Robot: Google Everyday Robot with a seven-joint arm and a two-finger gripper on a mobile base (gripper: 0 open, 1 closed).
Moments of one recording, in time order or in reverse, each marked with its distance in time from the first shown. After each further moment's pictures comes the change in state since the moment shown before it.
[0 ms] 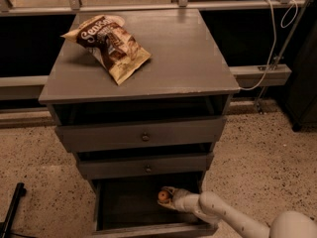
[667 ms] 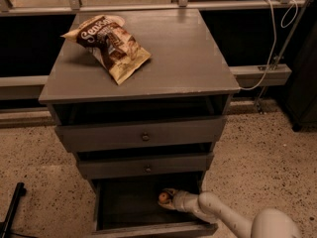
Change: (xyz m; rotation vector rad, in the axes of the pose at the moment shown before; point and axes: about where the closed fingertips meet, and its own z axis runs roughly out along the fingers) arm 0.049 0.000 0.030 -0.028 0.014 0.104
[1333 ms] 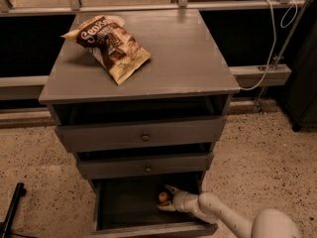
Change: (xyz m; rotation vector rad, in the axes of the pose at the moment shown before) arm 0.000 -0.001 0.000 0.001 0.000 -0.001
